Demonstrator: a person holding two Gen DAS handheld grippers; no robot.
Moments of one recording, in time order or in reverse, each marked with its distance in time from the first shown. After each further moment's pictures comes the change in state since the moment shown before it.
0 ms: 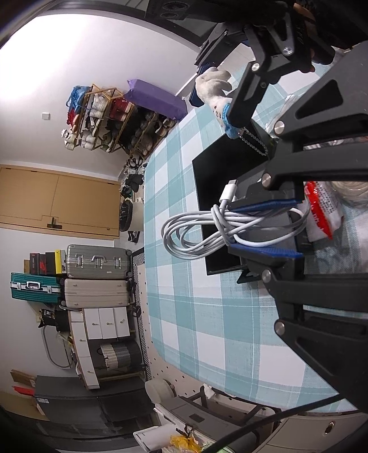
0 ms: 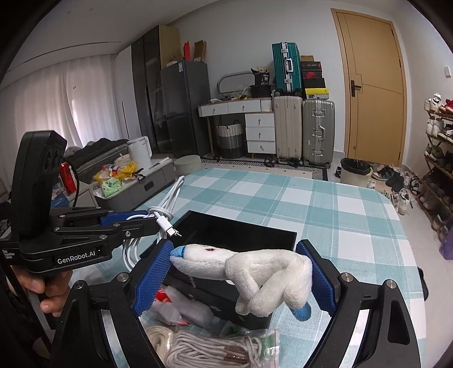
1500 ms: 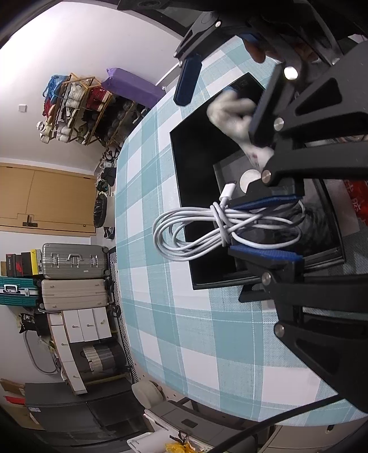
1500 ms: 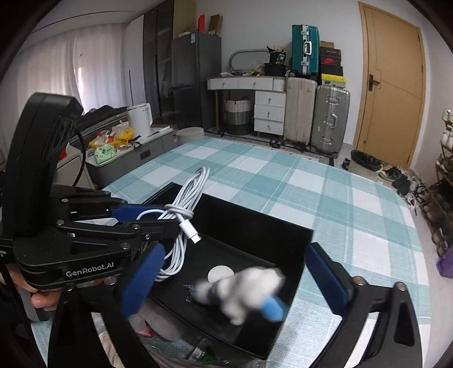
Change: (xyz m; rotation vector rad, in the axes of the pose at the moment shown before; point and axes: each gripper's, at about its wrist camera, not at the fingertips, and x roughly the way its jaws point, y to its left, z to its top) left arm 0.067 0.000 -0.002 0.016 0.120 0.033; right arm 0.075 -0.007 -0.007 -0.099 0.116 0.003
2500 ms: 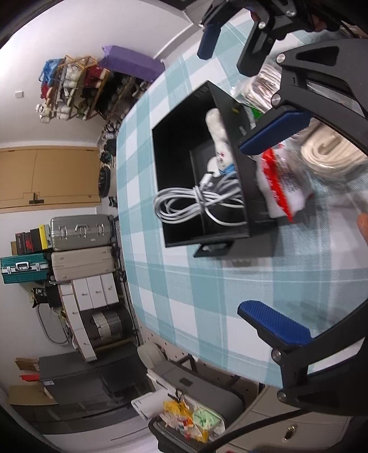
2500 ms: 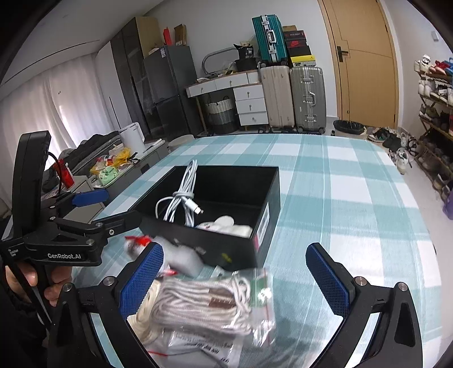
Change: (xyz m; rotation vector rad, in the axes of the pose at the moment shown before) left arm -0.060 -0.012 -0.043 0.007 -0.031 0.210; right arm -0.073 -0.015 -0.059 0.223 0.011 0.023
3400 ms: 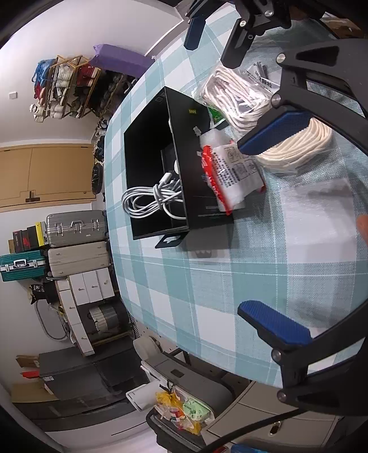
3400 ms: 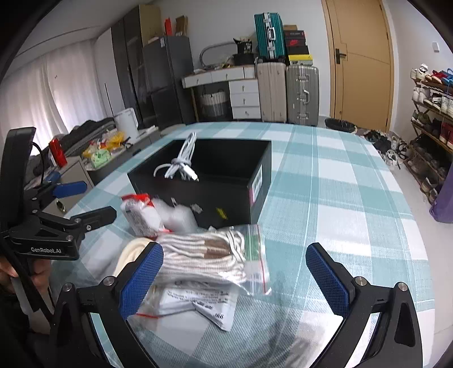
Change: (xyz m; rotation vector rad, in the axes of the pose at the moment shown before) left arm -0.019 0.000 -0.042 0.003 0.012 0.020; right arm -0.020 0.011 -0.040 -0.056 0.035 -0.075
